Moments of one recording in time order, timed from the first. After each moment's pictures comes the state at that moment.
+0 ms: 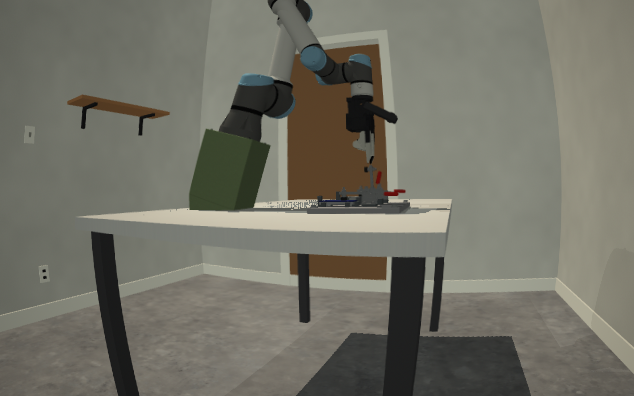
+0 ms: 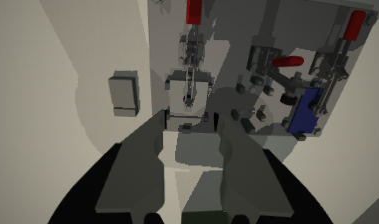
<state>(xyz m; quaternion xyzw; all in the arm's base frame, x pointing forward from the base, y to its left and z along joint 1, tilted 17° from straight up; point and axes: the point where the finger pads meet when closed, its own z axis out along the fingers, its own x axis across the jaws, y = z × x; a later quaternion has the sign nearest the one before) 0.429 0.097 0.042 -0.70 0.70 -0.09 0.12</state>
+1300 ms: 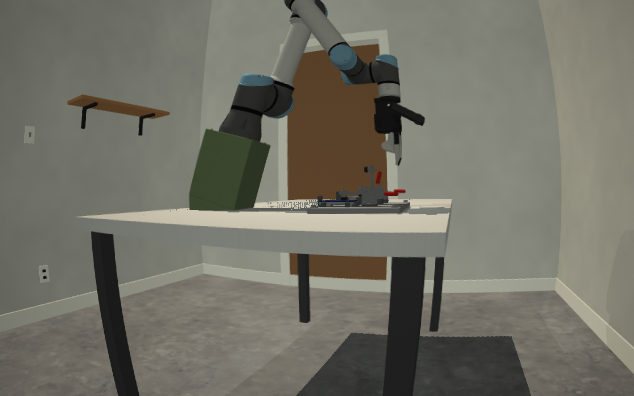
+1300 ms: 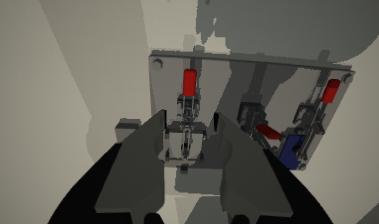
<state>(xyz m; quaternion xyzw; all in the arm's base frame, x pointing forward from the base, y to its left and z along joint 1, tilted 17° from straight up) 0.519 0.098 0.061 -0.70 0.70 -0.09 0.12</state>
